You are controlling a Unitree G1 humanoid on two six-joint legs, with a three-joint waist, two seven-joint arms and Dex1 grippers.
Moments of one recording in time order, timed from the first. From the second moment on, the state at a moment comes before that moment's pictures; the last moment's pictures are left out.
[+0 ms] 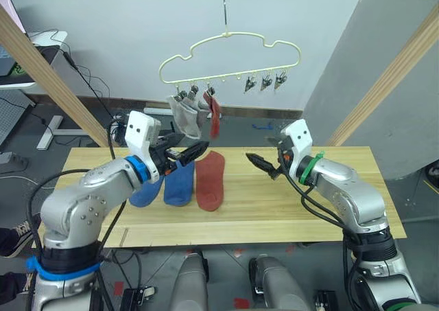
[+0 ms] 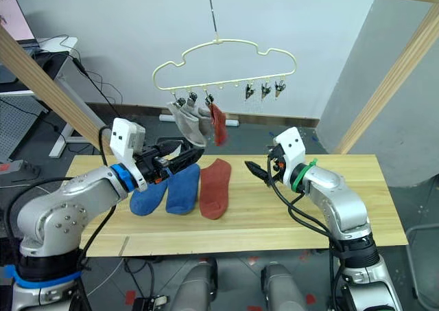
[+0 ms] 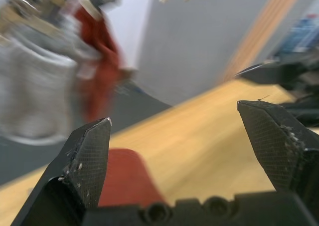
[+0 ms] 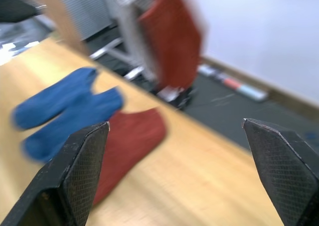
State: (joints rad) left arm -0.27 0.60 0.18 -0.42 -0.79 0.81 -0.35; right arm -0.43 -0.29 0.07 -0.27 0.27 0.69 0.44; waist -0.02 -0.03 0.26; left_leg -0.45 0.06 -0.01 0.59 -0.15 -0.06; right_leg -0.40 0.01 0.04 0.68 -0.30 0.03
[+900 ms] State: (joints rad) left arm -0.04 0.59 0.24 -0.59 -0.71 0.53 -0.59; right arm -0.63 -0.03 0.06 -0.08 0.12 0.46 0.13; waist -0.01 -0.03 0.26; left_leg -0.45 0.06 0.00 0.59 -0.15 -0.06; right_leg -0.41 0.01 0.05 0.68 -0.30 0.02
